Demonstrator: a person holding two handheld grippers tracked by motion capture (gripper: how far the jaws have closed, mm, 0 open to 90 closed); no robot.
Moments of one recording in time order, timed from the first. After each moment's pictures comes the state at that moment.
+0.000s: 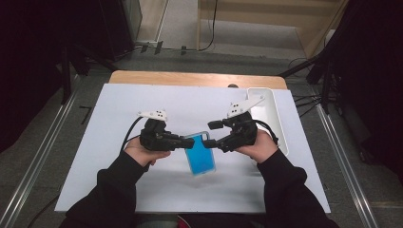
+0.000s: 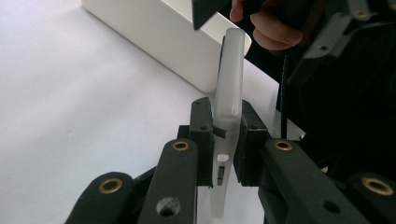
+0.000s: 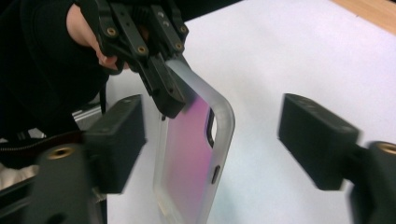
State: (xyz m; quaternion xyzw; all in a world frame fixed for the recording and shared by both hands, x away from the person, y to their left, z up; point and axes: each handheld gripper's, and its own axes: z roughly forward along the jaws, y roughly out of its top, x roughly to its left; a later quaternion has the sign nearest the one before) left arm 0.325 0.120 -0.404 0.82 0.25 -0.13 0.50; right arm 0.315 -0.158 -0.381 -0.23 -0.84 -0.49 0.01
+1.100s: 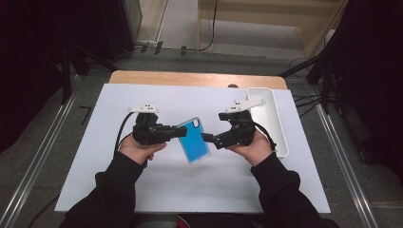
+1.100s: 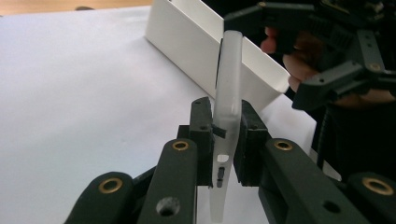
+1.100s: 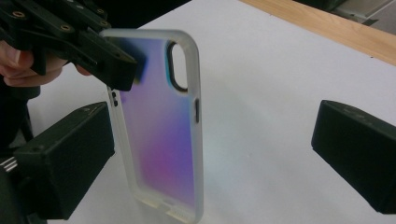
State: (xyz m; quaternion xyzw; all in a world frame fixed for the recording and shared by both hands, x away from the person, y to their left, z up) left arm 0.329 0.135 -0.393 0.79 0.33 -0.05 0.52; right arm 0.314 -0.152 -0.389 -0.35 -0.81 -0.47 -0.08
